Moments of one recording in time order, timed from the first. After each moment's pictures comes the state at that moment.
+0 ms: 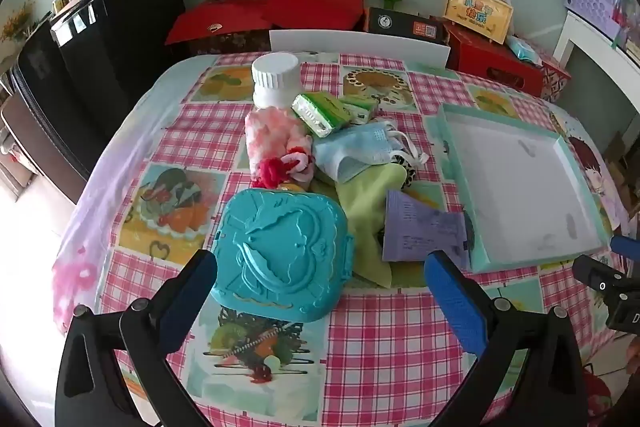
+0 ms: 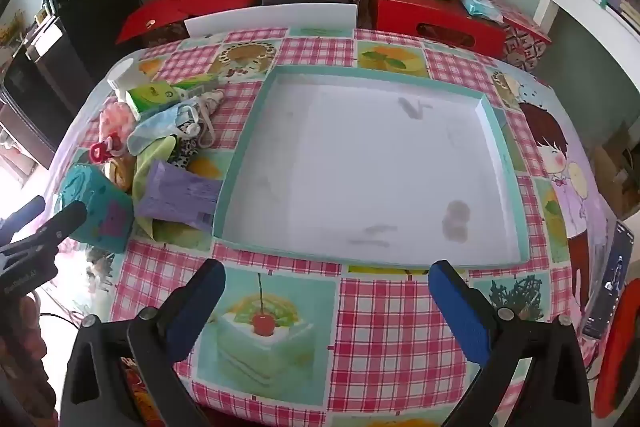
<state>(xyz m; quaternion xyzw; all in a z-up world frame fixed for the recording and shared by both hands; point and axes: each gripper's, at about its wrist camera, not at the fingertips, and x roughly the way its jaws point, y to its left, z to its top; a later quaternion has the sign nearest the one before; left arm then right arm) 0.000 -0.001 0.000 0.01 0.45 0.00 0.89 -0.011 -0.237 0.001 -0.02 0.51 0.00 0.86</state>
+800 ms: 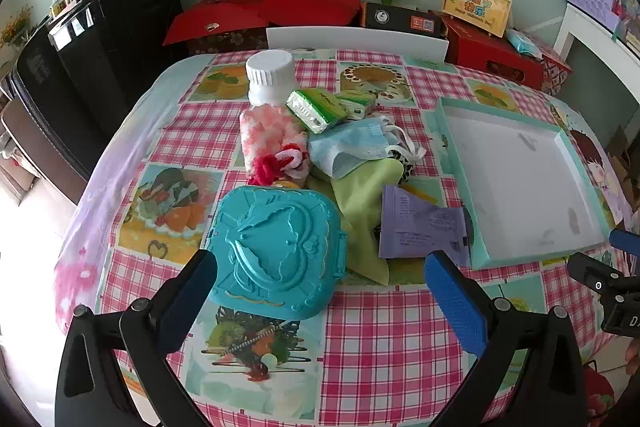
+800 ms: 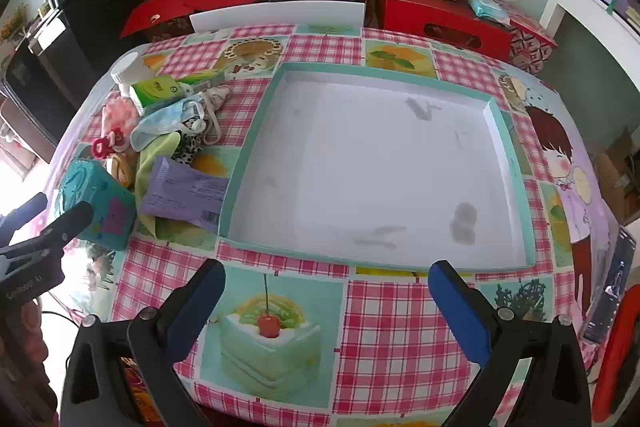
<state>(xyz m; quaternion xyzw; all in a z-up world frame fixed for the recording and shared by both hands) 0.001 -0.005 -0.003 0.01 0.46 0.00 0.89 -0.008 -0.230 -0.002 -0.02 0.52 0.01 0.86</state>
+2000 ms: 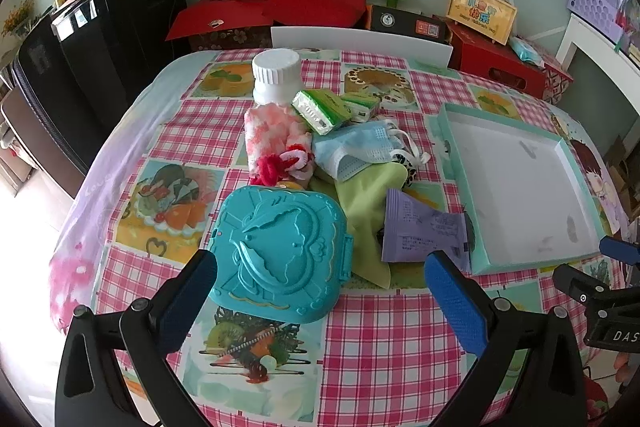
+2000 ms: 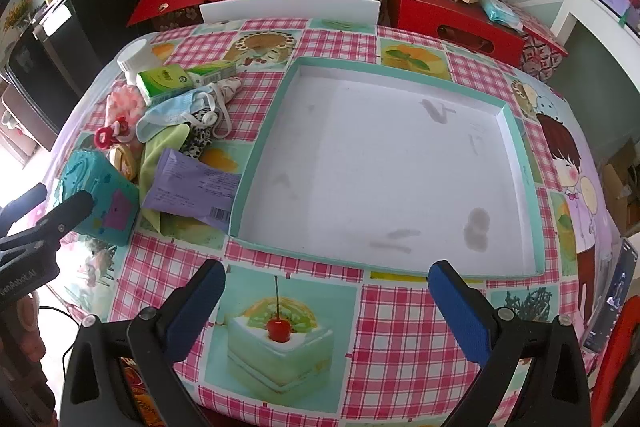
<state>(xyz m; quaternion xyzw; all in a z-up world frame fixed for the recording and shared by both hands) 0.001 0.001 -0.004 -0.01 0.46 0.00 0.89 -0.003 -0.218 -0.008 -0.03 0.52 0.02 0.85</state>
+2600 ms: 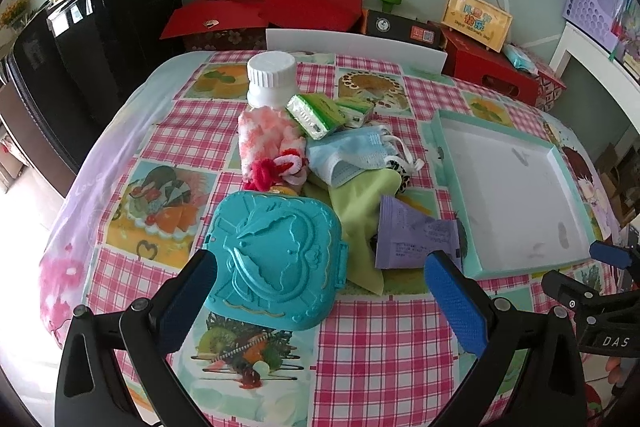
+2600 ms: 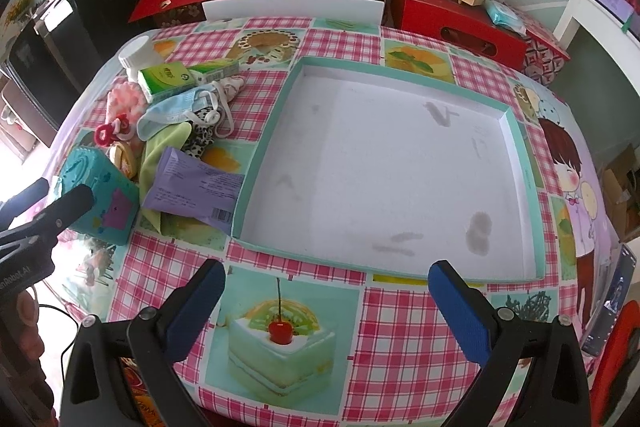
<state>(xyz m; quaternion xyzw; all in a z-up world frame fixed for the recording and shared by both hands) 0.004 0.003 -0.004 -0.03 0.45 -0.01 0.89 -0.001 -0.214 -0.009 -0.04 0.52 0.02 0.85</state>
